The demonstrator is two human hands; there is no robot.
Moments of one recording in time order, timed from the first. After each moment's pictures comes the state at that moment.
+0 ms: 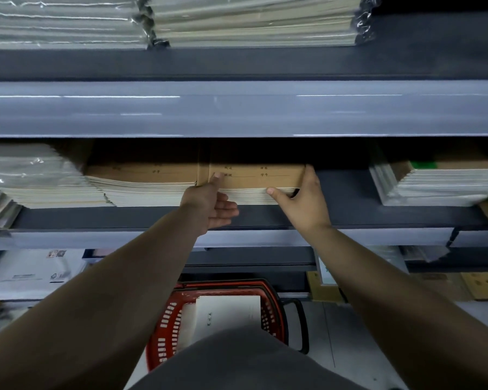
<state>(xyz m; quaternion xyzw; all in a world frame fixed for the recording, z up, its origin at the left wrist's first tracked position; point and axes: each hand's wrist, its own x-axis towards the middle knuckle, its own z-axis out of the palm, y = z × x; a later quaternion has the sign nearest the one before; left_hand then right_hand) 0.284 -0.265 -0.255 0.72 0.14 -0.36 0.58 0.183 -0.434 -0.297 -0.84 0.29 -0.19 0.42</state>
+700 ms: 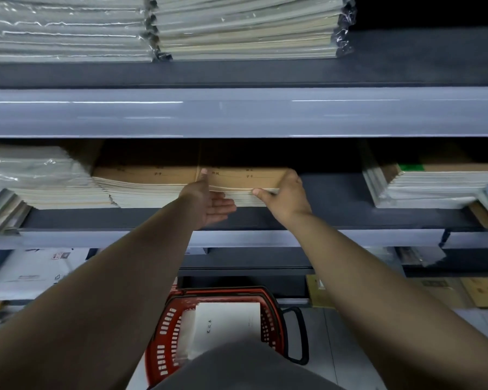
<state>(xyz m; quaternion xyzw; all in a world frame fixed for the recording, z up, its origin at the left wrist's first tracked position) 0.289 -0.266 -0.242 0.69 0.16 -0.40 0.58 0.203 -0.420 -0.282 -0.85 0.32 -0.09 0.41</state>
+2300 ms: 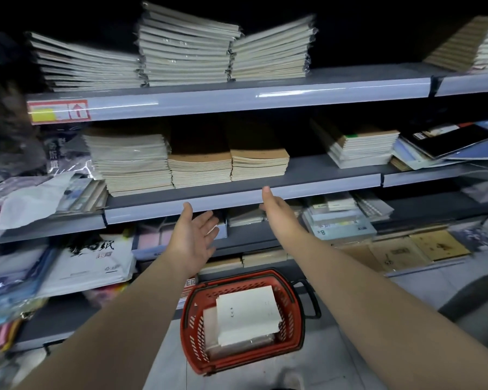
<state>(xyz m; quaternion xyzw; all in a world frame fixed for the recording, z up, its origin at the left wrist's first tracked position) 0.136 -0.013 -0.229 0.55 -0.01 -0.43 0.71 0.036 -0.175 -0.212 -0.72 0.36 -0.12 0.58</state>
